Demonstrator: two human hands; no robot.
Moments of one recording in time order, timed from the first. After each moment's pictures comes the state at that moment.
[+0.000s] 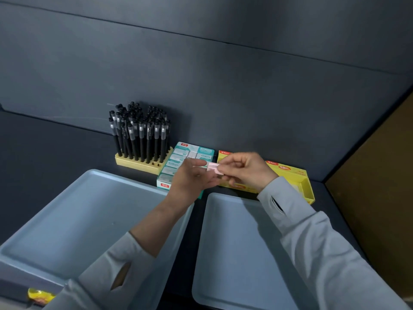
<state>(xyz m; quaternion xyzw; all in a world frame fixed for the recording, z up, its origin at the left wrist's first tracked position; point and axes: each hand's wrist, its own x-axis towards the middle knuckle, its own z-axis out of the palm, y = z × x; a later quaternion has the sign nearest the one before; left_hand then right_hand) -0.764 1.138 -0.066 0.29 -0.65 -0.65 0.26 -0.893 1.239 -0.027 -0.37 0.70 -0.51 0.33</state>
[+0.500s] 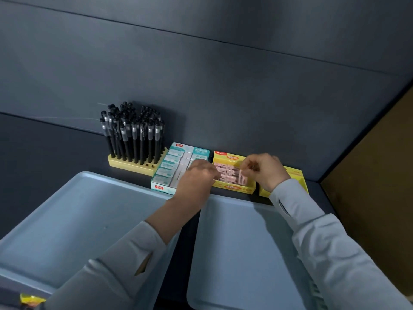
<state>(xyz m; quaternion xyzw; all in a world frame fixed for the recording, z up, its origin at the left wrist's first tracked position) -0.788 1.137 -0.078 0.13 -0.94 -0.15 0.27 -0.939 1.266 -0.034 -0.41 0.88 -0.25 0.07</state>
